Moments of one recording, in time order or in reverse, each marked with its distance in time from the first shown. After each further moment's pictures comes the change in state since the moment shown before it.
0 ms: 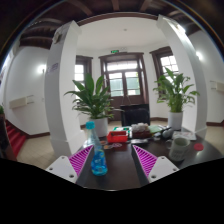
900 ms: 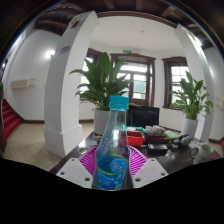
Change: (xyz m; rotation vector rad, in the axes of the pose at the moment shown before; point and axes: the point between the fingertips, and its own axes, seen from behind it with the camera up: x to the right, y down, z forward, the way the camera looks) arm -0.034 -0.060 0.138 -0.012 -0.007 -0.168
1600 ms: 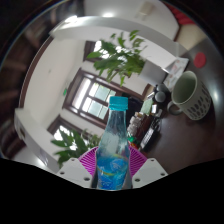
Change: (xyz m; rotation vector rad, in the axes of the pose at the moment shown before) arm 0.224 -0.183 0.099 0.135 0.009 1.223
